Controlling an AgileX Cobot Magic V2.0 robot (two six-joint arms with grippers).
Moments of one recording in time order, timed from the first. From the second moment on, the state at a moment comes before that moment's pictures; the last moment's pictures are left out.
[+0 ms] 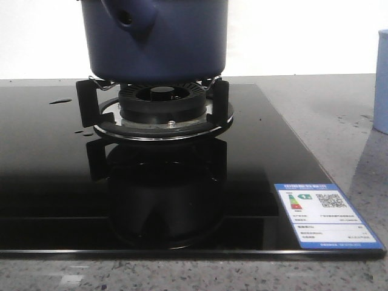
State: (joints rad) left arm -0.39 0.15 -0.29 -1.72 -0.02 1.62; right arm 0.10 0.06 -0.46 0.50 0.40 -0.52
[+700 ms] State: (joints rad) left arm -0.35 0.15 -0.11 0.05 0.21 0.04; right arm 0.10 0.06 -0.46 0.50 0.40 -0.52
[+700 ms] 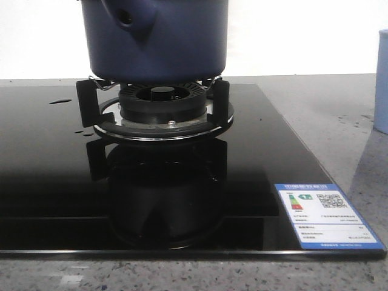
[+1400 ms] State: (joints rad) left arm -0.18 0.00 0.00 -0.01 0.33 0.02; right arm 0.10 0.06 -0.46 0.50 0.40 -0.52
